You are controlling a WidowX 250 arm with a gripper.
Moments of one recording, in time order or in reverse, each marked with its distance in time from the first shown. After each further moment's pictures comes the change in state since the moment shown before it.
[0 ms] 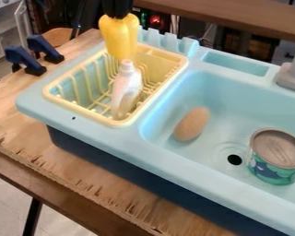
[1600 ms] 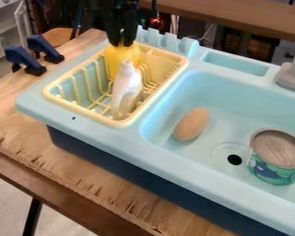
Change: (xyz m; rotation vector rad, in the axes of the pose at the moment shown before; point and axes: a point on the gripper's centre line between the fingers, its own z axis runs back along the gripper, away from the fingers) arm 0.036 0.007 -0.056 -0.057 0.062 0.117
